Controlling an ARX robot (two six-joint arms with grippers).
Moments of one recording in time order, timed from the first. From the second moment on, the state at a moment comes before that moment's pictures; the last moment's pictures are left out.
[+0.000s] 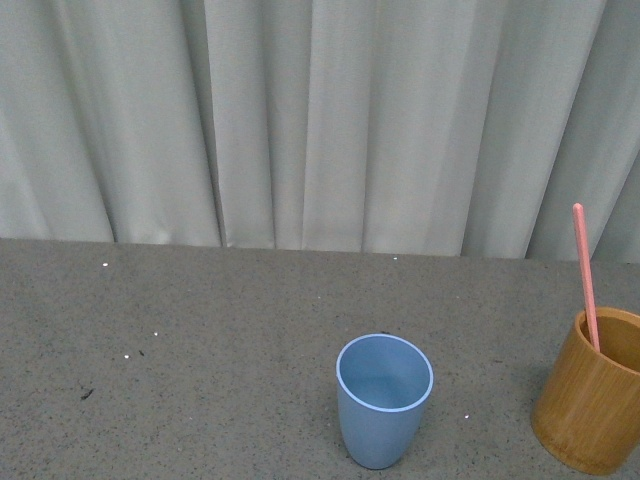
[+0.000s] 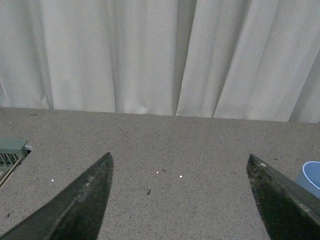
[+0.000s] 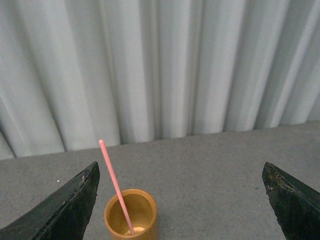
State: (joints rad) left arm 0.00 0.00 0.02 0.00 0.00 -0.01; right arm 0.09 0.62 0.31 0.24 0.24 0.02
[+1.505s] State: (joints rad) left arm 0.00 0.00 0.02 0.00 0.00 -0.01; right arm 0.11 1.91 0.97 0.49 0.06 0.12
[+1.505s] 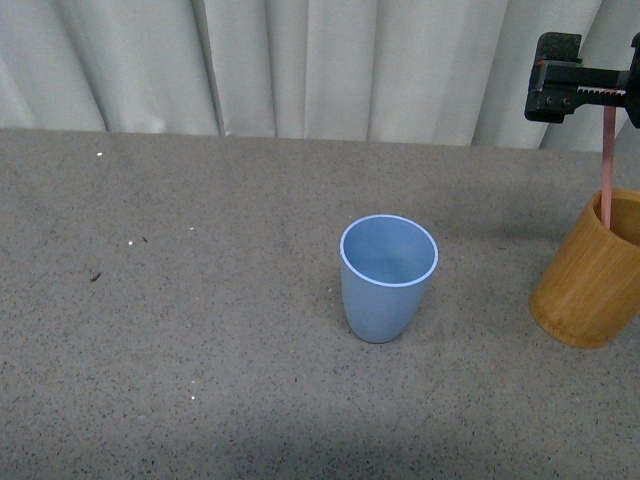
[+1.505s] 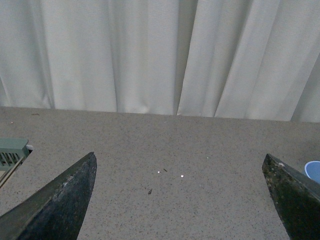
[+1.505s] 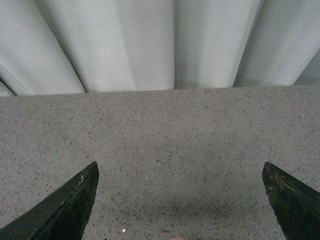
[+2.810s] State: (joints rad) left arm 0.00 0.00 0.02 0.00 0.00 -0.01; right arm 0.12 2.00 0.96 0.58 0.00 0.17
